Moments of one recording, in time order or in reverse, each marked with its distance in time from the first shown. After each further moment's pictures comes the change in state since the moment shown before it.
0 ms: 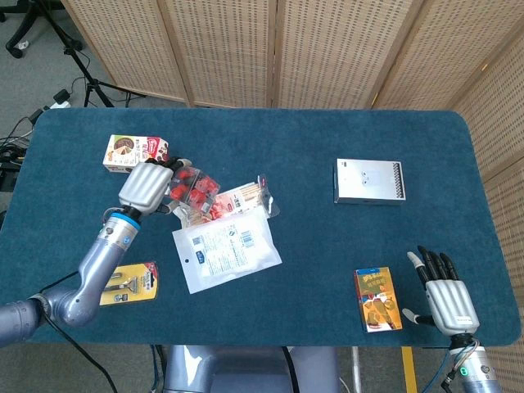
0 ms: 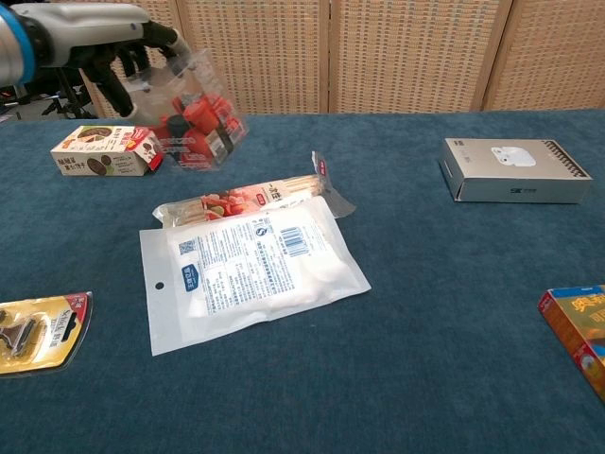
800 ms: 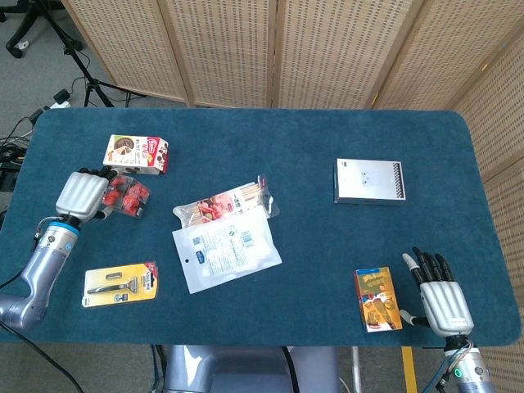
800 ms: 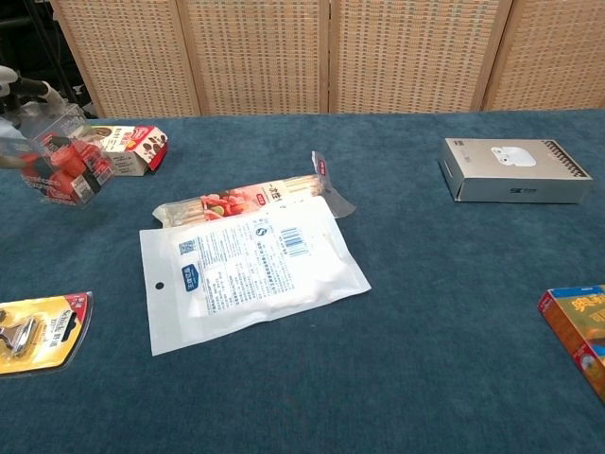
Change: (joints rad) left arm 0.208 0.035 0.151 0.359 0.323 -0.024 -0.298; right arm -0.005 -0.031 -0.008 0.003 -0.016 0.014 -0.072
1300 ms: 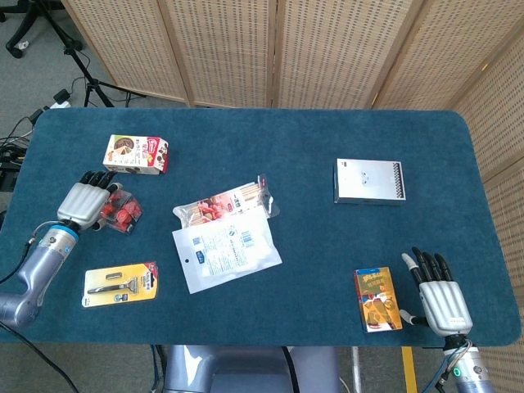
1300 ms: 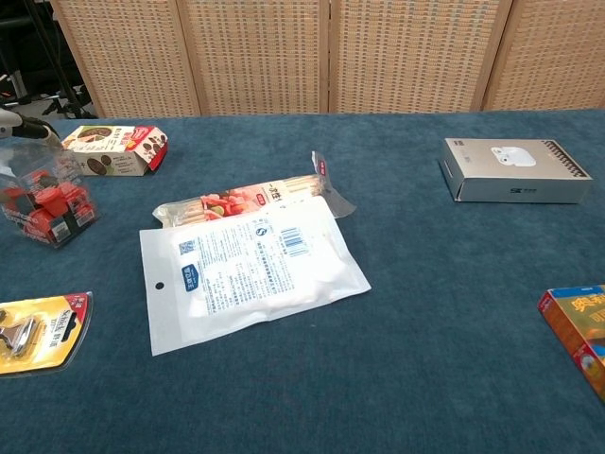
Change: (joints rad) left arm -0.023 -0.005 0.057 0.061 -0.021 -0.136 0.023; right arm 0.001 -0.007 0.002 0.008 0.002 -0.002 -0.006
